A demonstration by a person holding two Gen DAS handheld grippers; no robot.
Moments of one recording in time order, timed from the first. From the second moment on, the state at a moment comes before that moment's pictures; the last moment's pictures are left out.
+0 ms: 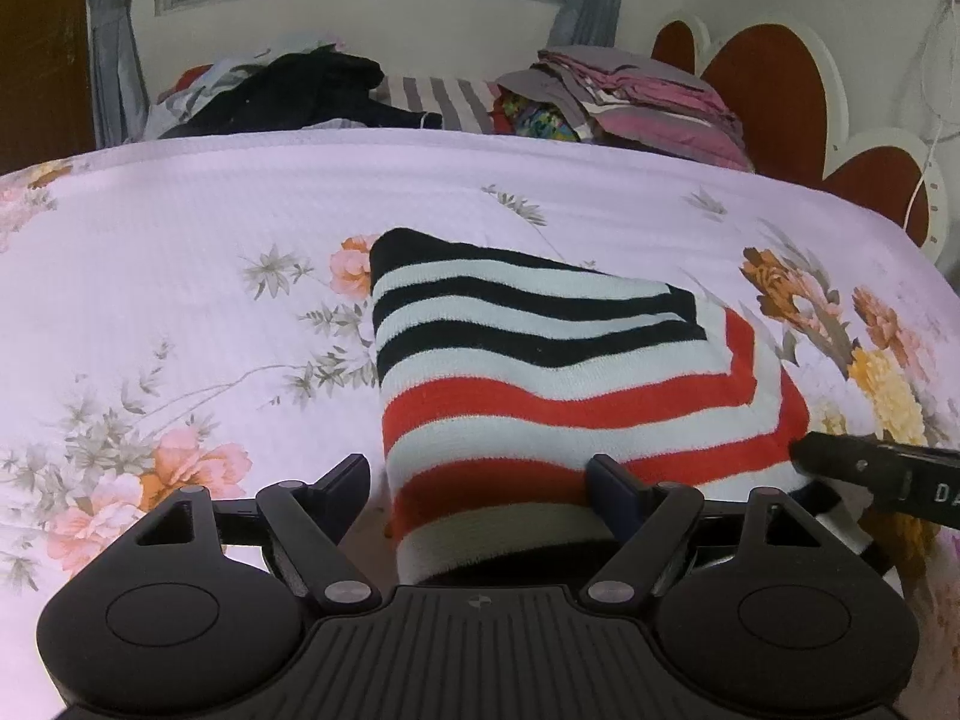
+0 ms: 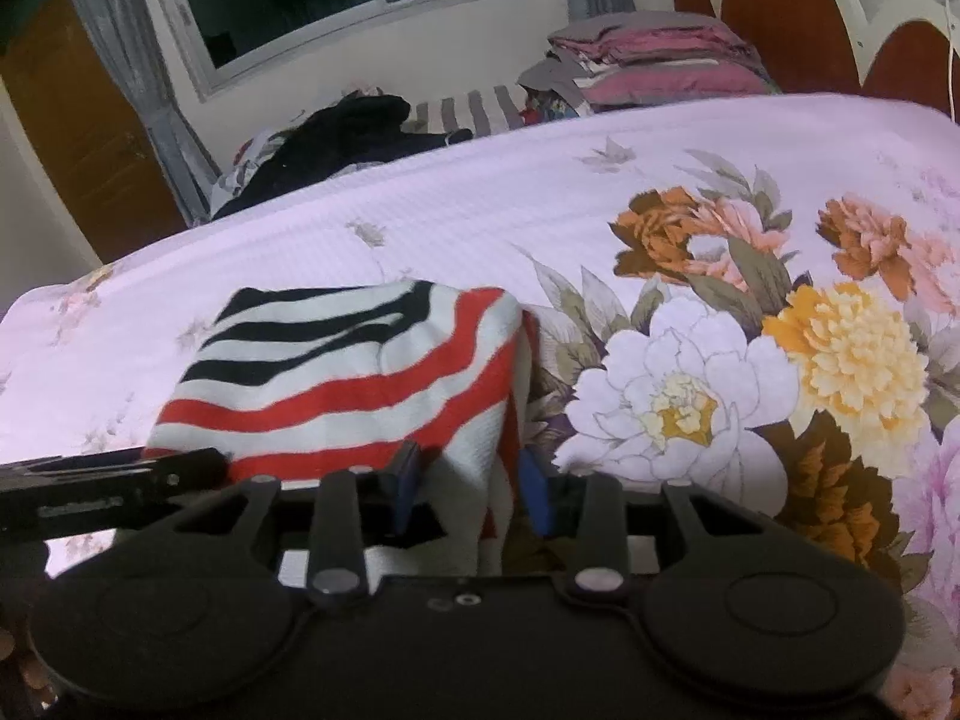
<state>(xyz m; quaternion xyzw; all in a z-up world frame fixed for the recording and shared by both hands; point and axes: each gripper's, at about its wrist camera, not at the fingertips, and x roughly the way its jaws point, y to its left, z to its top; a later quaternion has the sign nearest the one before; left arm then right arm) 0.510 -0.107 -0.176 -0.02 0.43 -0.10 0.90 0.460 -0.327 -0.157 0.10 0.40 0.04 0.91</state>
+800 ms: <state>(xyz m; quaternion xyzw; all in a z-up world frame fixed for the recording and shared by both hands) 0.432 -0.078 -0.182 -0.05 0.46 -0.15 0.88 0.374 -0.332 -0.169 0.09 0.43 0.07 0.90</state>
